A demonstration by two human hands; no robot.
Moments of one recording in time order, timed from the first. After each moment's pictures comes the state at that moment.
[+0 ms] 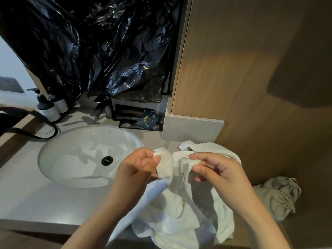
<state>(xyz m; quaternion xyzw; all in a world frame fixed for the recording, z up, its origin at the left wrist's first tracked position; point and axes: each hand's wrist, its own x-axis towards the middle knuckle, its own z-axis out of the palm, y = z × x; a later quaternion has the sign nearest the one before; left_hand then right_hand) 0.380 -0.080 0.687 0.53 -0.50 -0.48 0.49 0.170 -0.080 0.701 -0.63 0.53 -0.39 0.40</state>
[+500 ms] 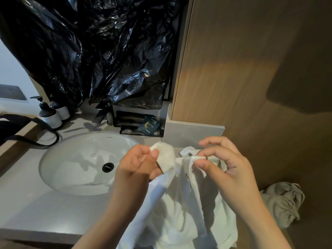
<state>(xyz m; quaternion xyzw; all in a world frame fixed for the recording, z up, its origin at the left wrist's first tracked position) 0.373 -0.083 0.704 0.47 -0.41 -0.52 0.58 0.188 -0.080 0.737 -0.65 0.51 -0.48 0.28</state>
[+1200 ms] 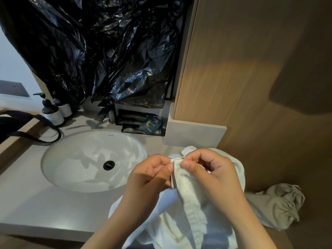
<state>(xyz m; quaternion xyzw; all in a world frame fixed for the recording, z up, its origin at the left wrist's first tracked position) 0.369 -0.070 0.698 0.43 -0.48 -0.56 0.52 0.207 -0.084 0.717 -0.64 0.49 -0.47 0.36</state>
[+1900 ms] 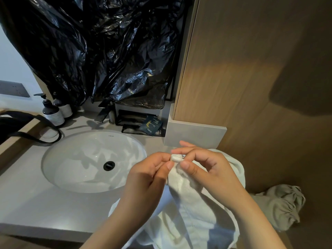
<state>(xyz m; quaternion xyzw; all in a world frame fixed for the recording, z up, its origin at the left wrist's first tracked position) 0.369 -0.070 0.705 0.47 -0.60 -0.40 0.51 0.202 -0.095 0.719 -0.68 0.43 -0.40 0.44</state>
